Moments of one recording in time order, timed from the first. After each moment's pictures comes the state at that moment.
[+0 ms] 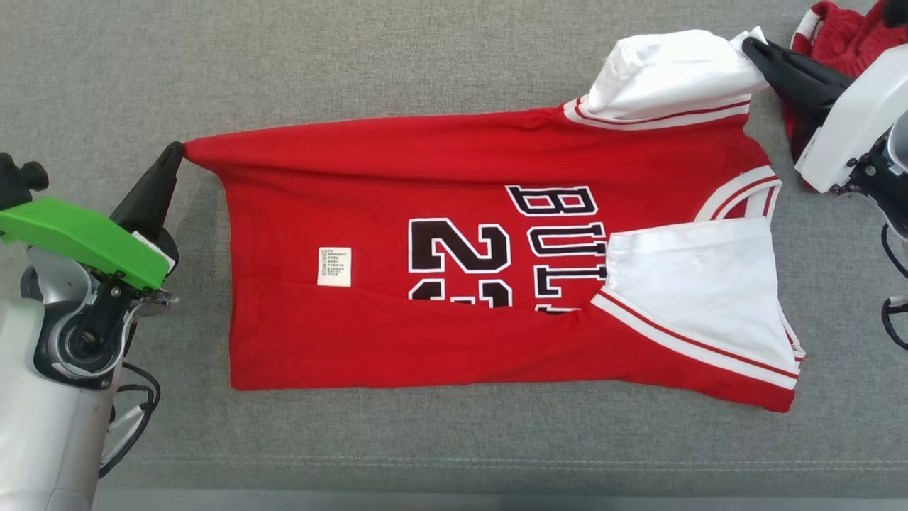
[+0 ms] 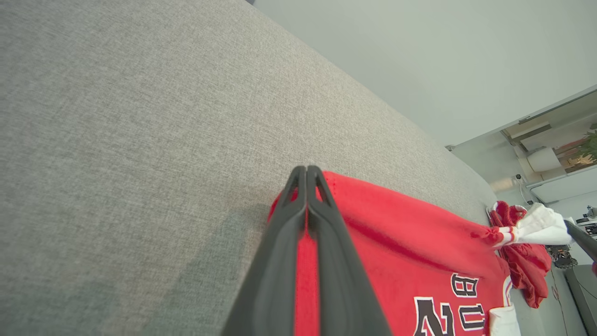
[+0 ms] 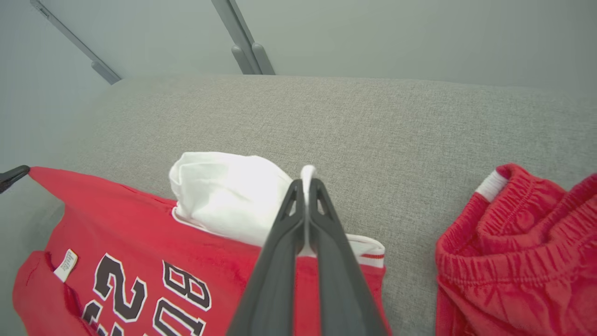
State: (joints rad) left arm -0.52 0.33 -0.26 0.29 -1.18 -0.12 0.17; right arm -0.66 -0.55 0.40 0.14 0.83 0.07 0.42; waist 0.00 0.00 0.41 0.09
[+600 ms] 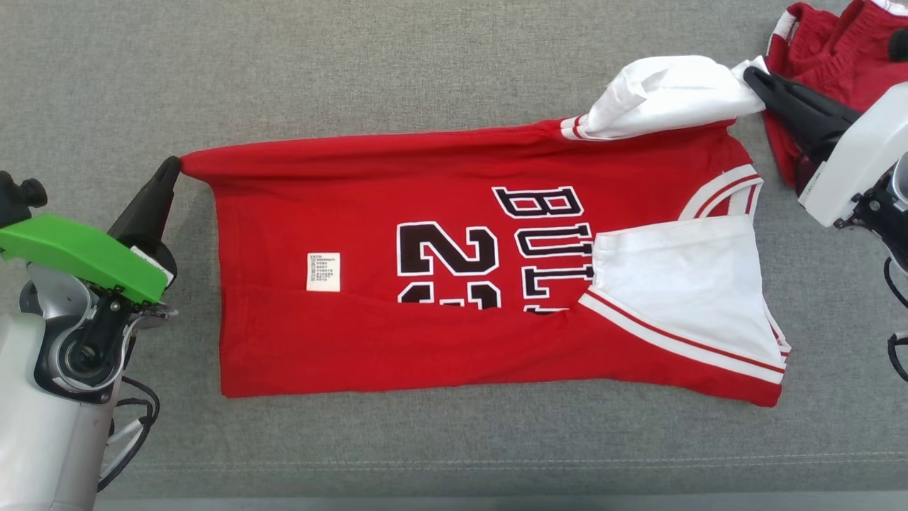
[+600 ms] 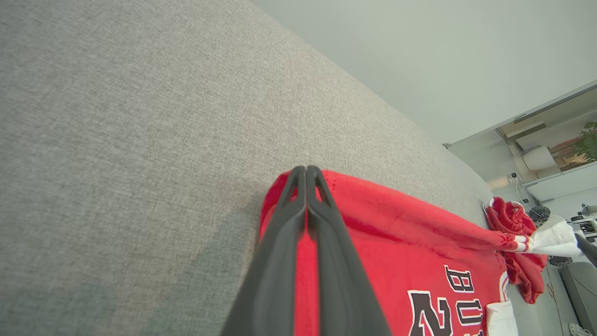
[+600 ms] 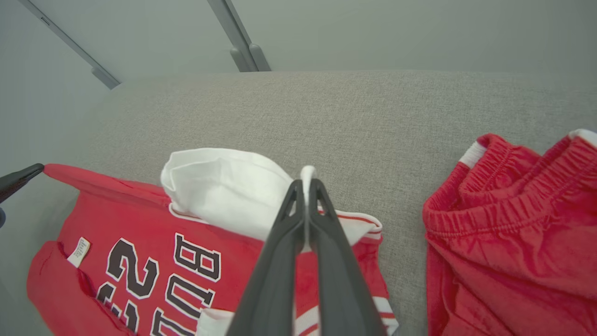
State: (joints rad) left arm -0.48 0.34 -0.26 0.28 -1.18 -0.12 0.15; right arm -0.55 -0.58 0.37 0.02 0.86 0.03 0.41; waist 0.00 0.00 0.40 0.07
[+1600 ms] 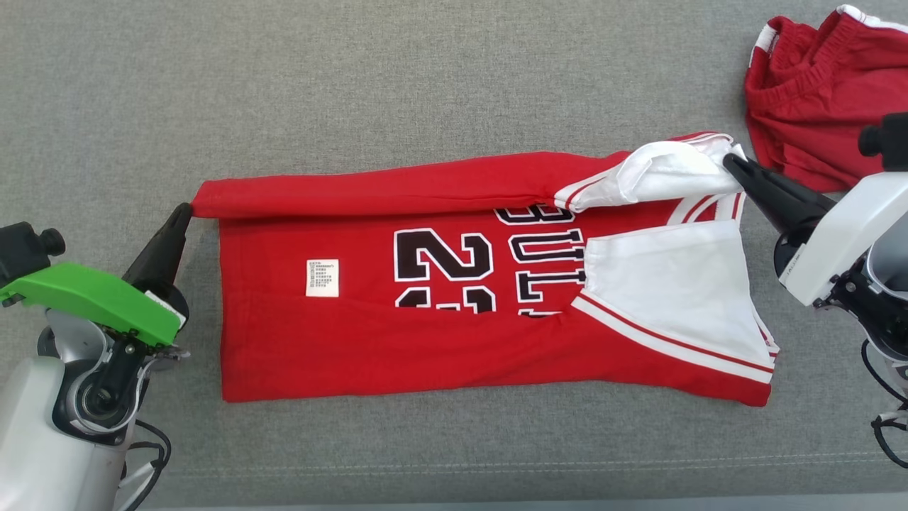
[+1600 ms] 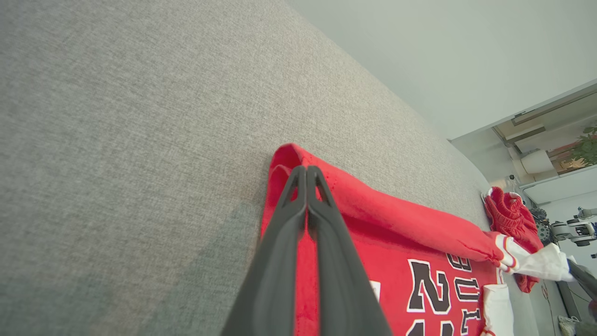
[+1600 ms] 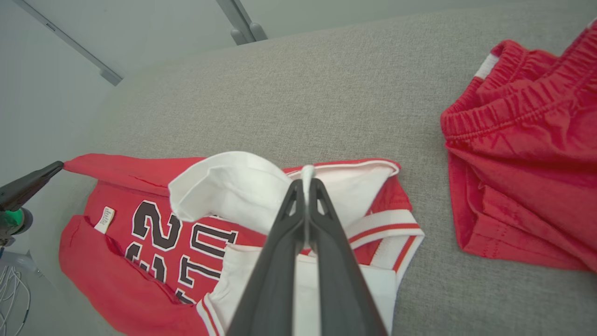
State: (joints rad) left arm -0.38 0.34 -0.26 0.26 -1.19 -0.12 0.11; right arm -0.34 -0.57 0.36 -0.08 0.91 -0.01 0.37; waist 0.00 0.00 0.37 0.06
